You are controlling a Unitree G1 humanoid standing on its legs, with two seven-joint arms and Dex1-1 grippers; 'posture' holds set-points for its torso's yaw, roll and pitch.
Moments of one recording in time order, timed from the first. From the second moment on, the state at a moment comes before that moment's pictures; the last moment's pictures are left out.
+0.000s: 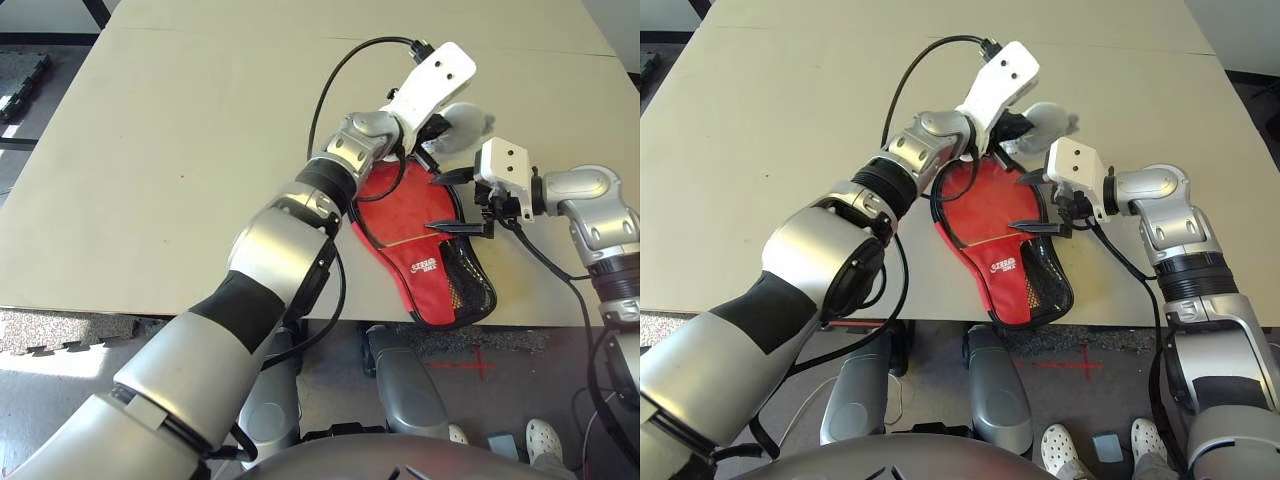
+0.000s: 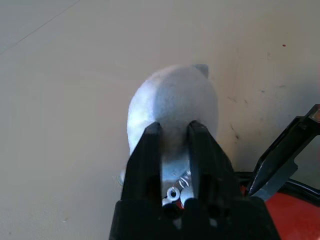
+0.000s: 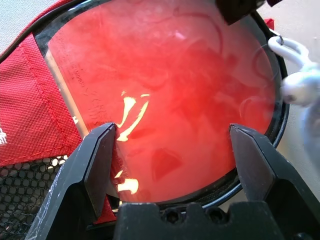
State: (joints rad) left arm -1.44 -0.17 -0.08 1.30 0.08 0.09 -0.57; right arm -0.61 -0.71 0.14 0.40 0.08 0.01 1.28
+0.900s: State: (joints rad) left arm -1.25 0.22 -0.03 1.01 0.05 0.13 -0.80; right arm -0.60 -0.69 0.14 0.41 0.09 0.01 1.27
